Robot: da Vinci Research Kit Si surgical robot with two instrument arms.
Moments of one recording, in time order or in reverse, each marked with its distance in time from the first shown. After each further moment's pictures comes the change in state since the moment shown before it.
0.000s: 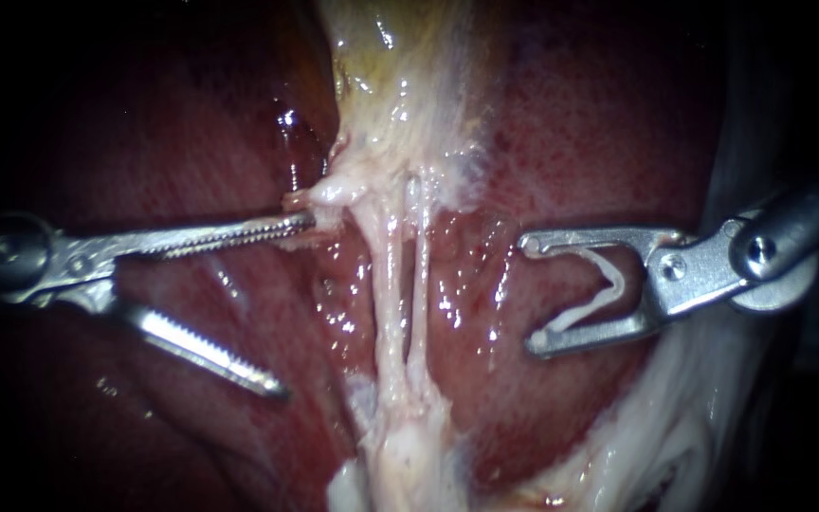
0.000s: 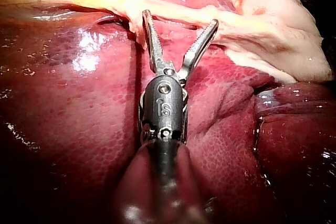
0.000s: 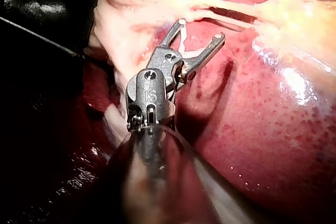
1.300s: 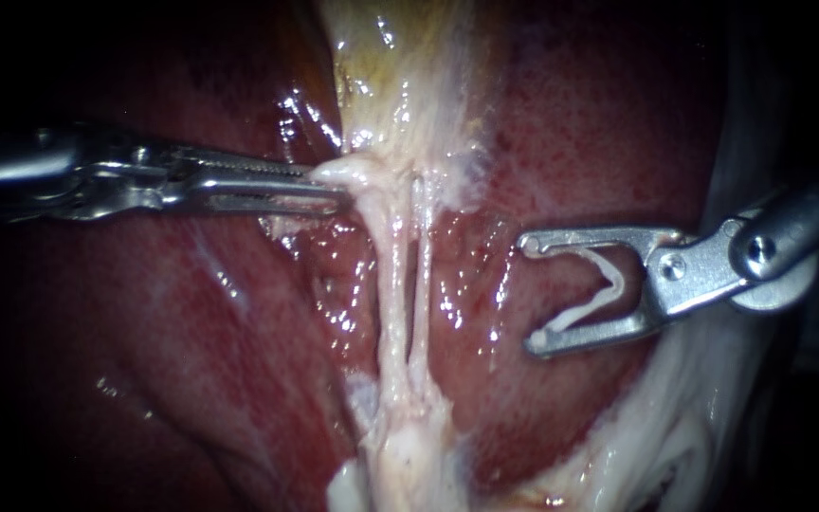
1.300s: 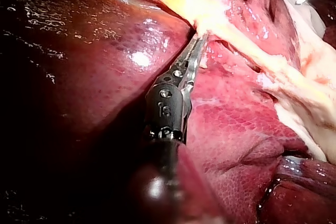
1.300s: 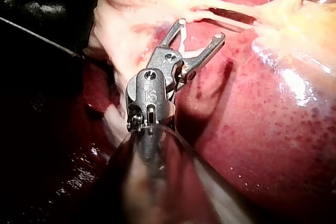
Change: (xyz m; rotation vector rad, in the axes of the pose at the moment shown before) right arm 0.000 0.000 0.000 0.000 0.000 0.000; left arm -0.001 -0.008 0.000 0.159 -0.147 -0.381
